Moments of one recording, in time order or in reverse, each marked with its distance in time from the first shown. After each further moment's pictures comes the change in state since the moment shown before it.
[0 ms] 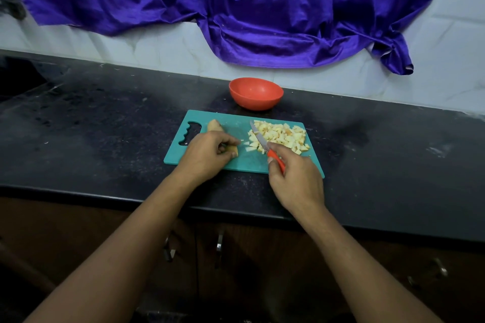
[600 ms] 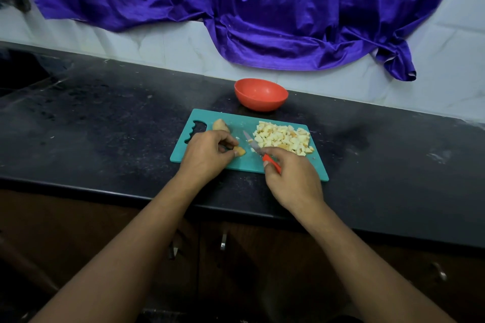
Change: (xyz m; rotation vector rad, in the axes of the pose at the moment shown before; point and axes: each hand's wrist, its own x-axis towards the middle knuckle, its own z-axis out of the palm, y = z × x) left_hand -0.006 -0.007 0.000 -0.079 0.115 -0.065; right_hand 0.005 -0.019 0.000 -0.049 -0.130 -0.005
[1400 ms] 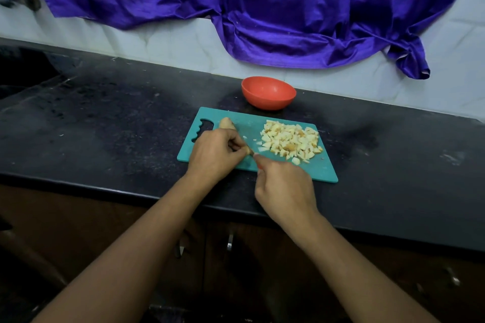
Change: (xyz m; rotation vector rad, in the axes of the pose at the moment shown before) left_hand -0.003 0.008 -0.002 0.043 0.020 -0.004; right_hand -0.013 -0.031 0.010 -0.260 -0.060 -0.134
